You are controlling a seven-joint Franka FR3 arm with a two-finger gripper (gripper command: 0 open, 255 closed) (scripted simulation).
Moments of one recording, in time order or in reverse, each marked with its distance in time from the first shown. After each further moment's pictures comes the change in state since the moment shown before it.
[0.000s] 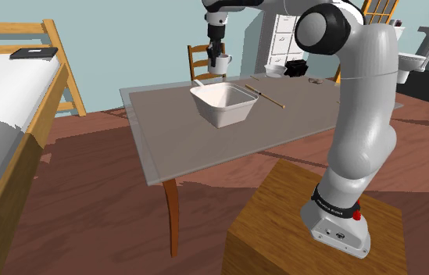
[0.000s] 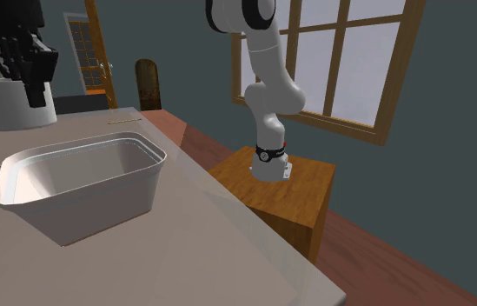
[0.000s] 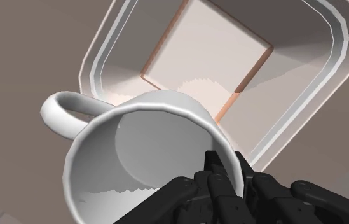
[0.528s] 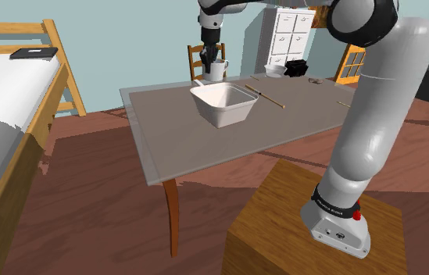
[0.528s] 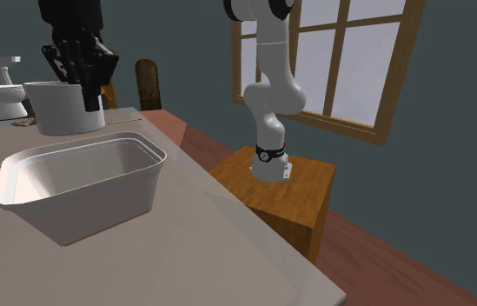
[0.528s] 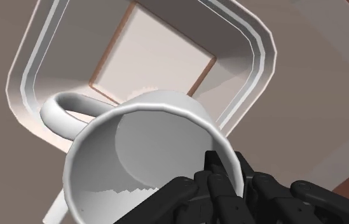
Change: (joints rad) arm 0.086 -0.224 0.051 -0.326 -0.022 0.098 0.141
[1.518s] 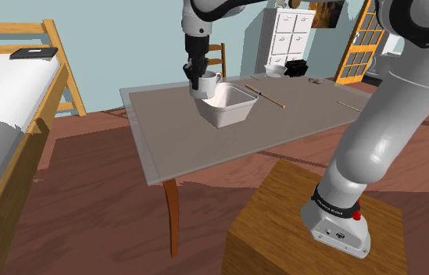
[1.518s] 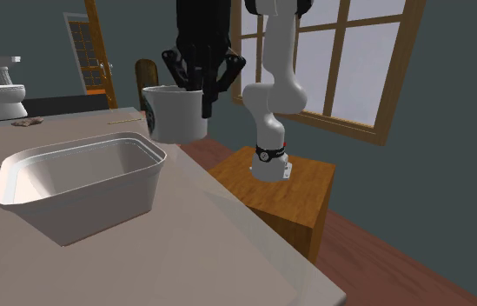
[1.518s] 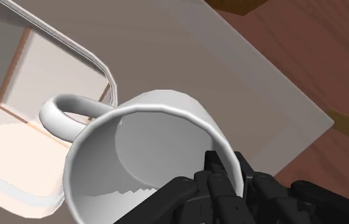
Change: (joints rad) arm 0.149 -0.262 0.154 -0.331 0.005 0.056 0.304
